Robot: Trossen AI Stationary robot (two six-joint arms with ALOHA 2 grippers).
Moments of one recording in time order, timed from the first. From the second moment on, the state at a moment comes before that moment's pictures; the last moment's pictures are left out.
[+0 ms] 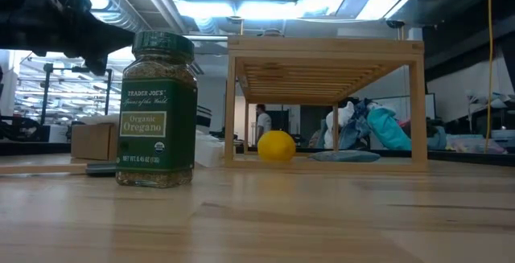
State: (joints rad) left arm 0.01 0.01 0.01 0.05 -0.19 -0.21; right arm 0.81 1.43 1.17 -0.43 1.20 0.21
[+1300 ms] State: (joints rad) left arm 0.02 0.27 0.01 0.51 -0.34 0.05; right arm 0.40 1.43 1.17 -0.64 0.98 0.33
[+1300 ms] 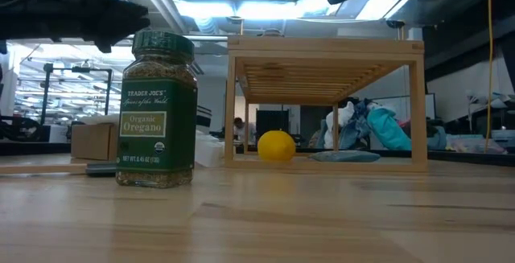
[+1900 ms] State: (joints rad) left arm 0.02 0.60 0.13 0.65 -0.23 0.08; right arm 0.09 1.43 1.17 -0.45 0.64 0.04
